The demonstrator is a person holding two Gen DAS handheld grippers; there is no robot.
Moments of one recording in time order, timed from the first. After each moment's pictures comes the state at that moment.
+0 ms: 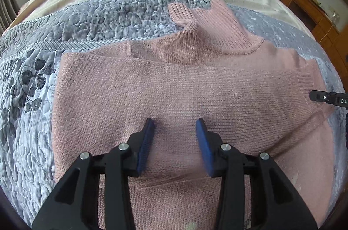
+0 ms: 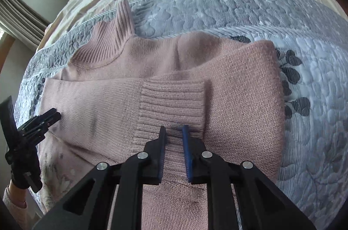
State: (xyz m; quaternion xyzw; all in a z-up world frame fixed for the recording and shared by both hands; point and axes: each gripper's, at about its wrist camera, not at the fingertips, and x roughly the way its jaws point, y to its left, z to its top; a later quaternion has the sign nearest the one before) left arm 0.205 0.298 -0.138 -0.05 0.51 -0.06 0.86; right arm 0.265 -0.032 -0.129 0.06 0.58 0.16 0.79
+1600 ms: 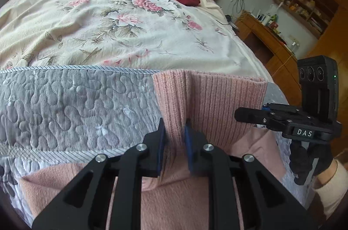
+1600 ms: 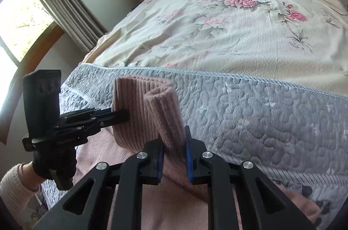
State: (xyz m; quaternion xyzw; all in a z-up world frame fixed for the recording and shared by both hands) left arm 0.326 0.289 -0.072 -0.15 0.42 -0.21 0.87; right arm 0.363 0.071 -0.052 0.04 0.47 0.34 0.81
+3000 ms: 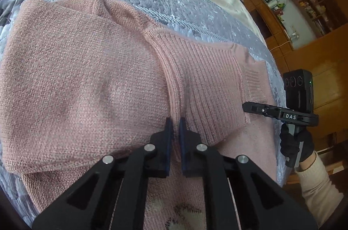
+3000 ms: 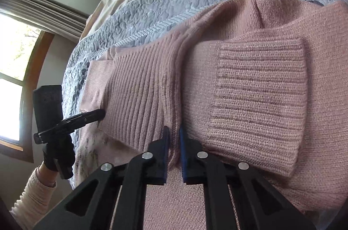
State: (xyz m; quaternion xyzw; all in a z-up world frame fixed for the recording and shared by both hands) left arm 0.197 0.315 -0.155 -0.22 0.55 -0.22 0.78; right arm 0.251 0.010 -0.150 0.15 0.60 0.30 0.72
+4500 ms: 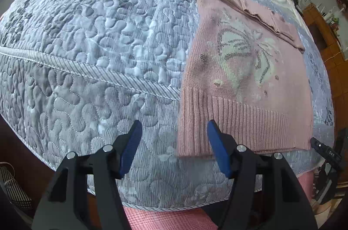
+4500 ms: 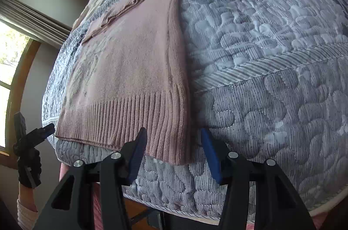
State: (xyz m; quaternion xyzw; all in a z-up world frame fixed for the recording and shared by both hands) left arm -0.187 0.383 -0.085 -0.18 0.58 0.04 0.79; right arm -0.128 -0.130 -0.130 0.18 0.58 0.17 0.78
